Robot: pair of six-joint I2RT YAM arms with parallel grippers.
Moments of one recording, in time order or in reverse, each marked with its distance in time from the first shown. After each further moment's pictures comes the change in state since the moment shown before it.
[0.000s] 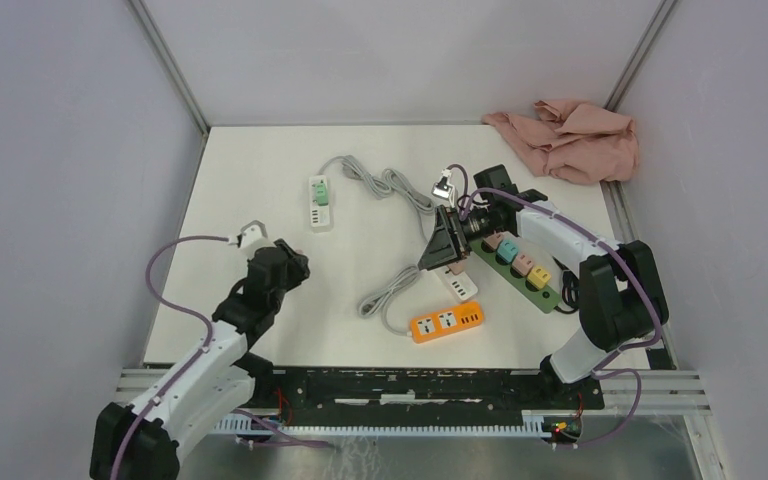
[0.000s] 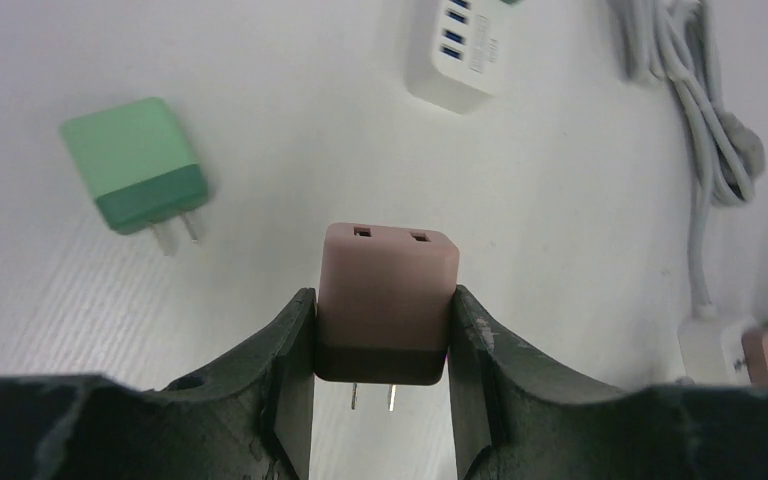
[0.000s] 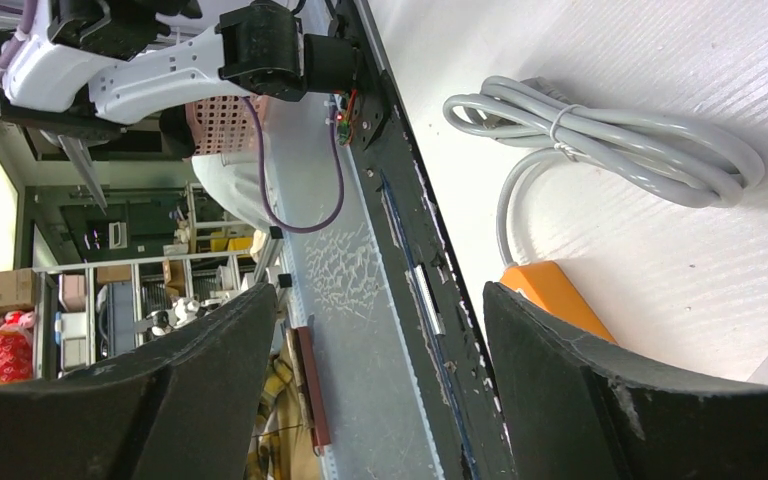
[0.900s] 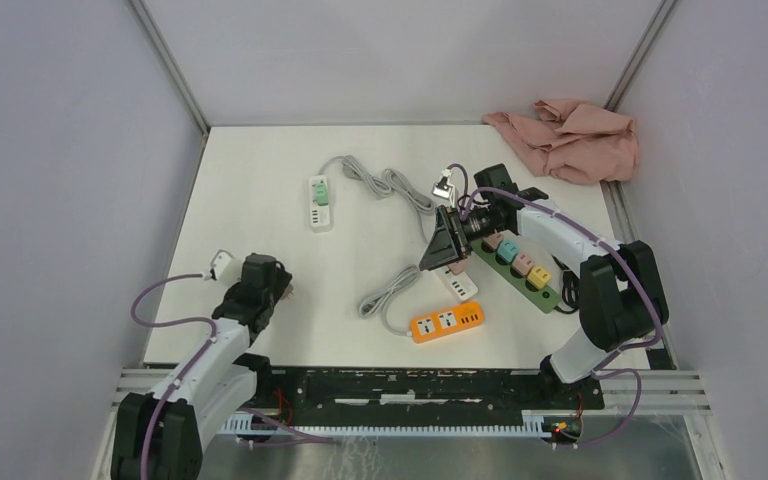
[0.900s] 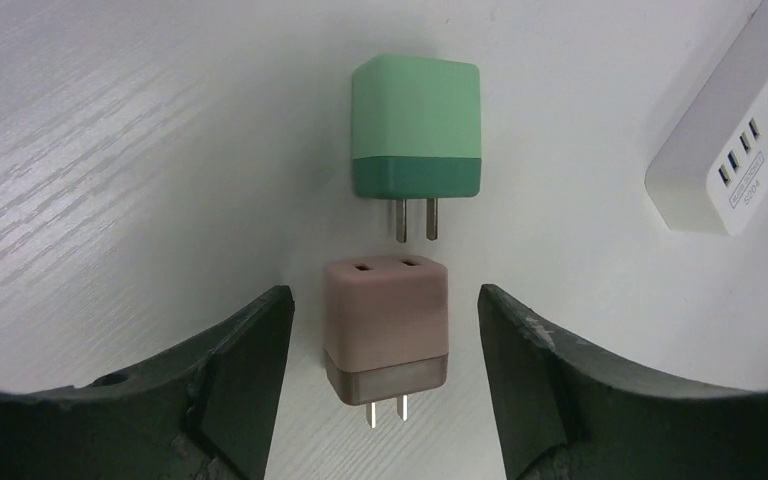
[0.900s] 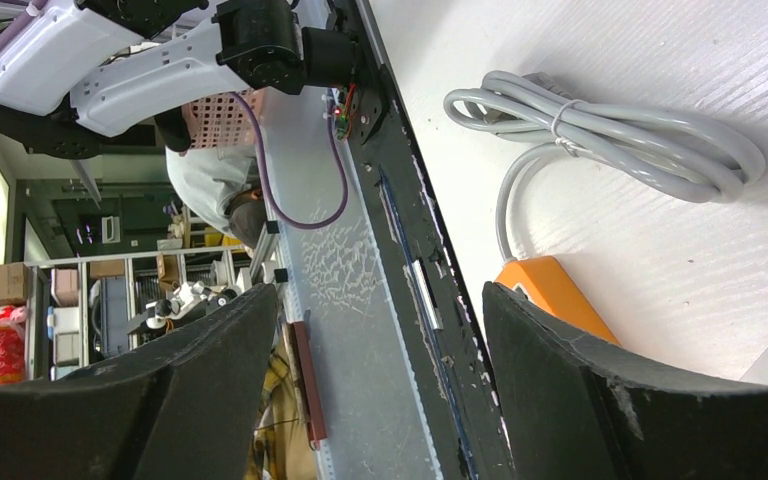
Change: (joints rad) left arm 0.292 0.084 -0.116 -0.047 -0.040 -0.343; right arm -0.002 0.000 0.017 -0.043 0.002 -0.037
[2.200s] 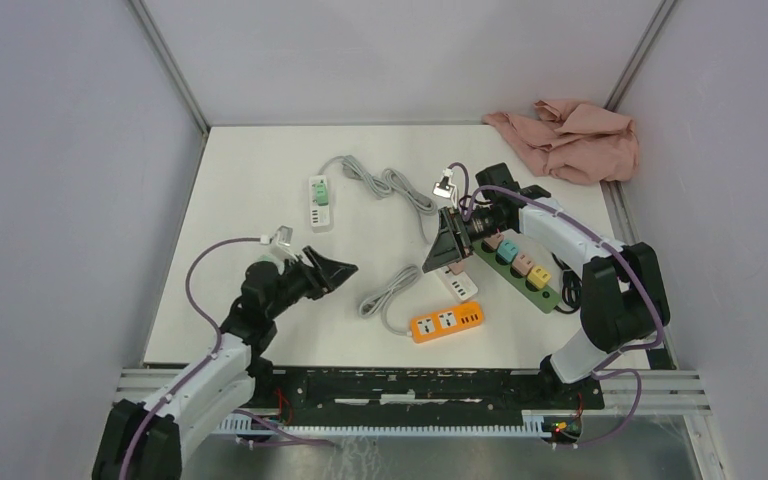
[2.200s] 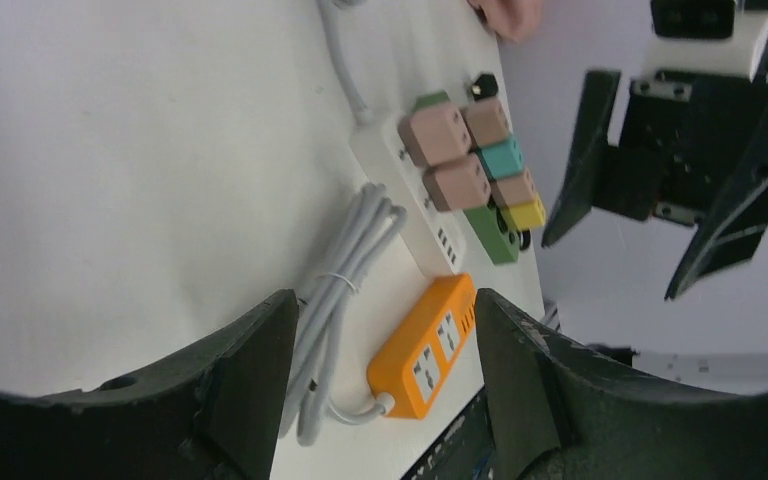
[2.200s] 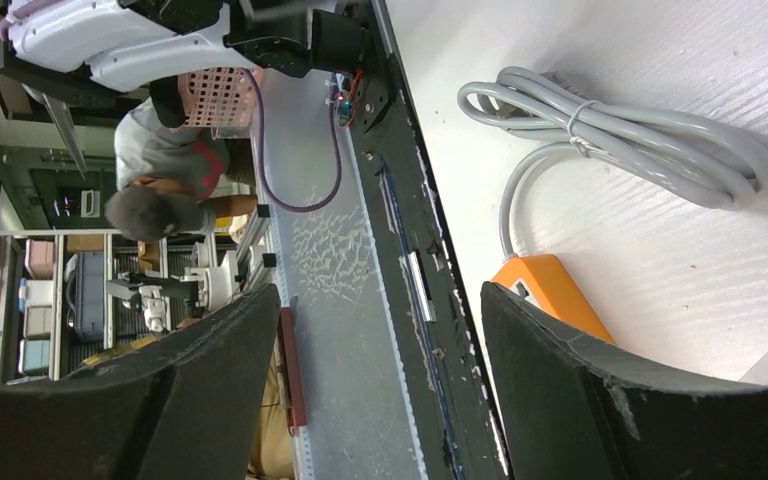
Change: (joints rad) left arm -0.137 -0.122 -0.111 0.551 0.799 0.131; right arm -0.006 -0.009 0.018 -0.076 -0.031 -0.119
